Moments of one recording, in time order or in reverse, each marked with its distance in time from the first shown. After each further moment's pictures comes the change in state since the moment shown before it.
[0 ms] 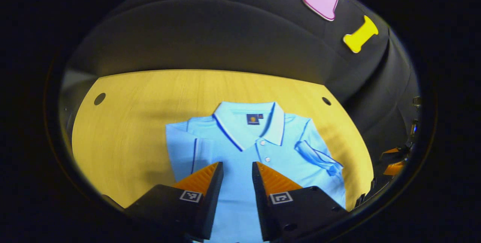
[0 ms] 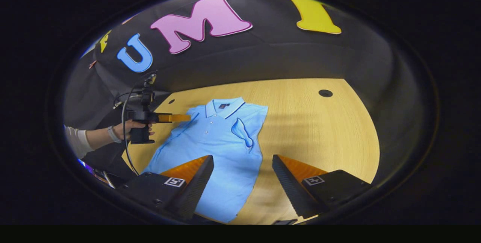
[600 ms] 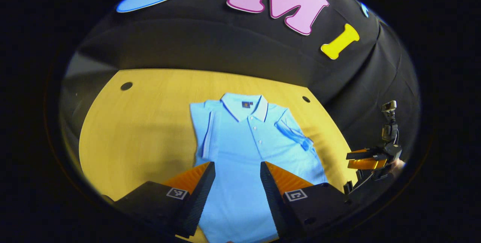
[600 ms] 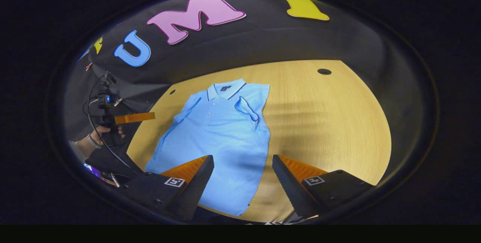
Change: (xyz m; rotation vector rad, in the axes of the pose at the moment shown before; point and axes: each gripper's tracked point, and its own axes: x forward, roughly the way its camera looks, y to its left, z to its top) left arm -0.152 0.016 -0.090 -0.063 -0.007 -0.008; right arm -0.012 0.015 -0.082 0.061 0.116 0.012
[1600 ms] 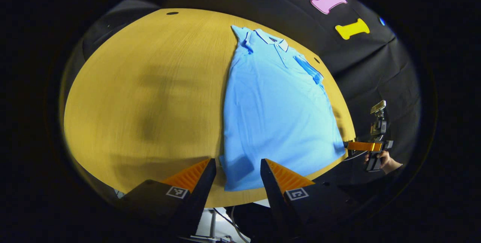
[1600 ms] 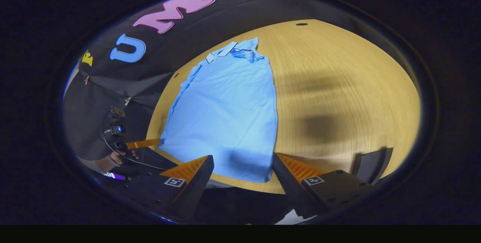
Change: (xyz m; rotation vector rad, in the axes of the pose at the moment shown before) left arm -0.071 0.036 -0.220 -0.201 0.215 -0.053; right arm -0.012 0.030 -0.162 0.259 0.133 0.142
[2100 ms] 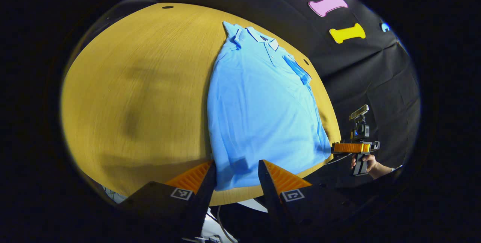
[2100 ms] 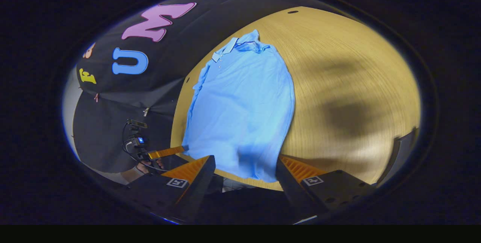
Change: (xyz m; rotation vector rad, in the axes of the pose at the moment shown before) left arm 0.013 -0.022 -0.010 -0.028 0.031 -0.079; right arm 0.021 0.027 -0.010 0.144 0.046 0.148
